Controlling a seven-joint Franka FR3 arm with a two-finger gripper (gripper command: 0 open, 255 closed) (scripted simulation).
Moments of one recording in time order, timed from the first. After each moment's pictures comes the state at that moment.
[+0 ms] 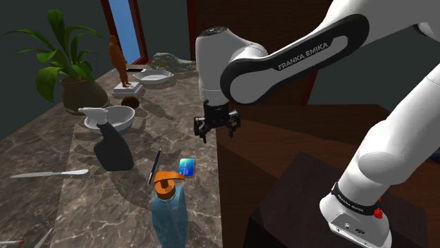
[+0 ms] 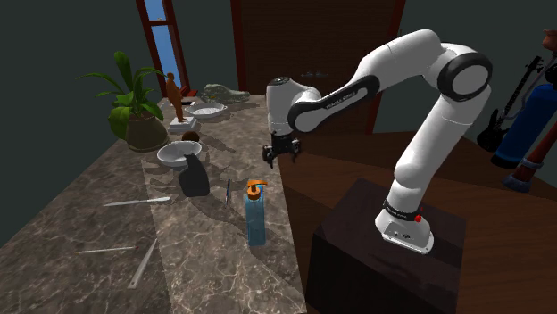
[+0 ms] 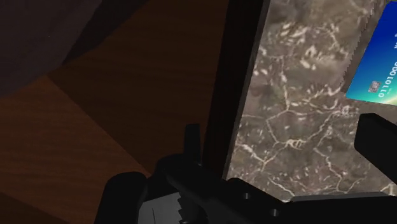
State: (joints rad) arm -0.05 -0.18 0.59 -2.24 -0.02 2.07 1.13
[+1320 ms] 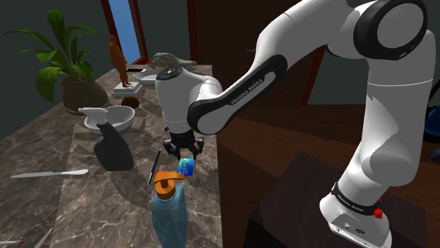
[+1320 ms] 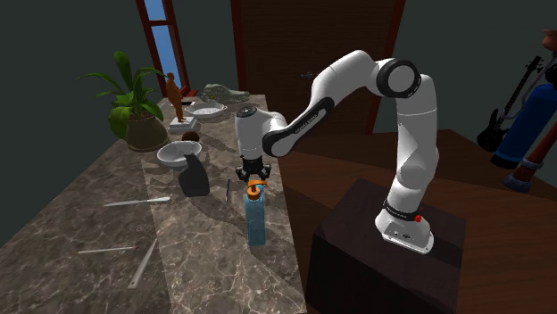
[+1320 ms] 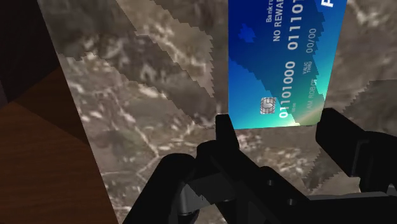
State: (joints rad) arm 0.03 0.32 0.61 -1.96 -0.41 2.18 1.65
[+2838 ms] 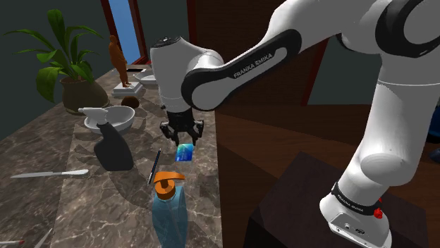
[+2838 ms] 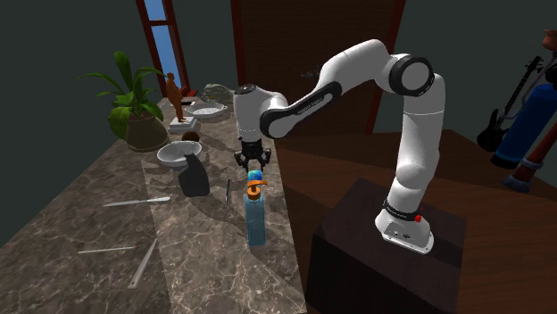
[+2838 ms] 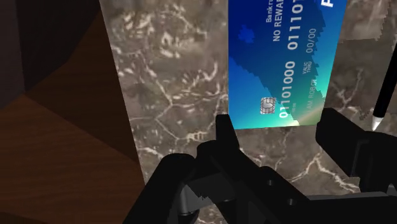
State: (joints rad) arm 0.01 0.22 0.64 -1.89 -0.32 2.04 1.57
